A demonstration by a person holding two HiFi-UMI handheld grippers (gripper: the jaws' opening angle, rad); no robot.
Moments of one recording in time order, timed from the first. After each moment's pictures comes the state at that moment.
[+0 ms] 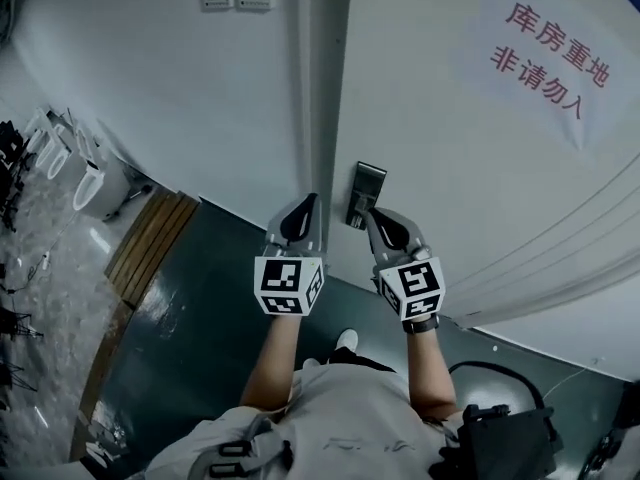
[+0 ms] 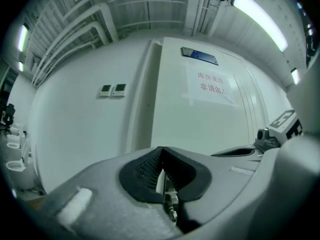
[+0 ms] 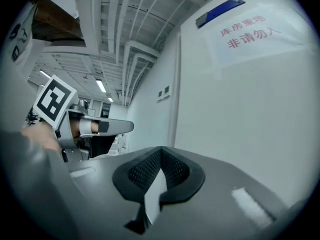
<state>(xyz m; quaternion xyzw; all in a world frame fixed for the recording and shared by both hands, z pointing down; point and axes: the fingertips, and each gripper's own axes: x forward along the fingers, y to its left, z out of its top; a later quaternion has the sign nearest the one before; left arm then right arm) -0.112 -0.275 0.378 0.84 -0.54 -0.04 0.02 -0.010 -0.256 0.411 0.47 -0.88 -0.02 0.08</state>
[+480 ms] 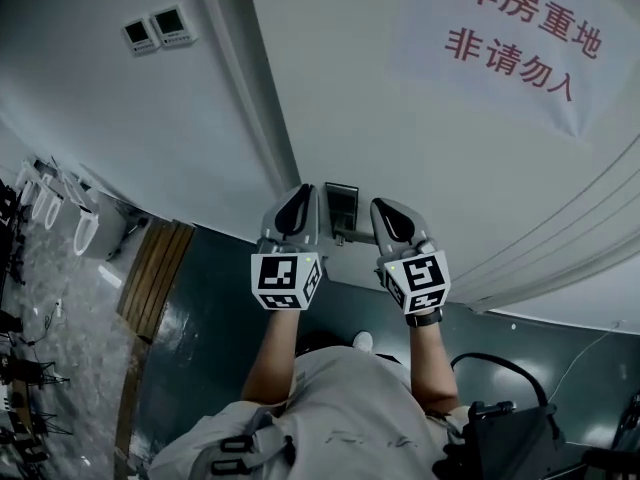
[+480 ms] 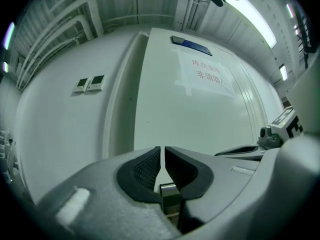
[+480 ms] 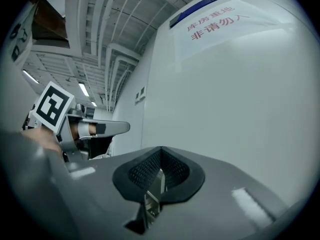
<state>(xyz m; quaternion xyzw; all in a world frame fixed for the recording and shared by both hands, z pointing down) -0.041 -0.356 0.371 0.87 -0.49 -0.03 -0.02 0.070 -0.322 0.409 0.54 -0.84 -0.01 0.04</state>
